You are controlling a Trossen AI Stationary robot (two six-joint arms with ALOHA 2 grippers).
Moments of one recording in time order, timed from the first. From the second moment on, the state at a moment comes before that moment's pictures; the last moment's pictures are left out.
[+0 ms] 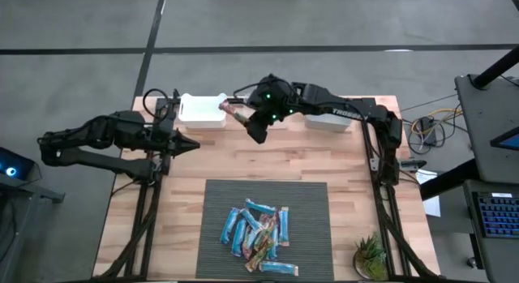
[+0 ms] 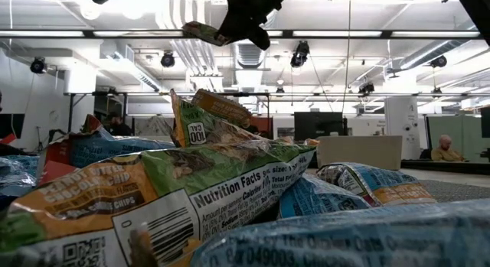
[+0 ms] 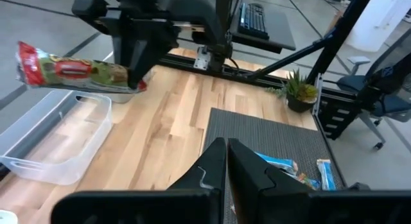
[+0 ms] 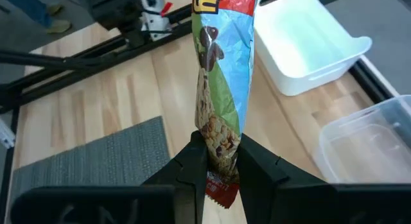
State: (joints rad) left arm -0.01 0.65 1.02 -0.67 -0.05 -0.21; right arm -0.26 1.93 1.99 -0.79 -0.16 0.23
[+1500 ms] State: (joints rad) left arm -0.01 0.65 1.02 -0.67 -0.09 -0.21; right arm -0.41 1.93 2.05 -0.61 -0.24 0.25
